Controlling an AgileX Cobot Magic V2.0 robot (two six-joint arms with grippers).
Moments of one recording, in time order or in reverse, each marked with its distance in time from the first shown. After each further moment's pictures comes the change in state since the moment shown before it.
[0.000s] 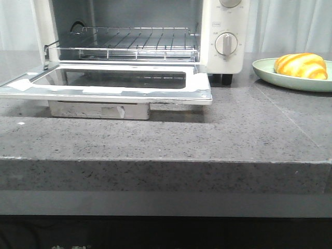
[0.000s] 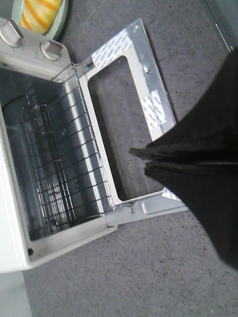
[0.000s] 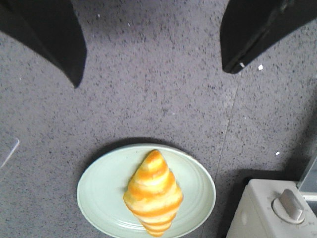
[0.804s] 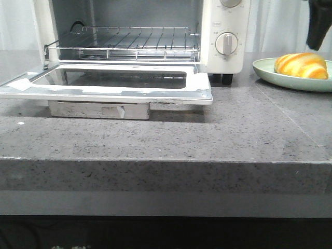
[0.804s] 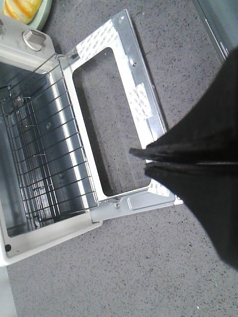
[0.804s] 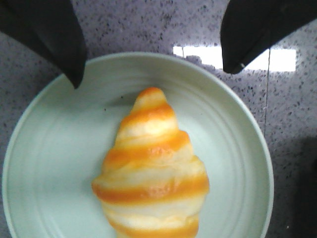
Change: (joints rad) left arm 0.000 -0.015 0.032 0.008 0.008 -0.004; right arm 0.000 0.861 -0.701 -0.010 0.320 0.016
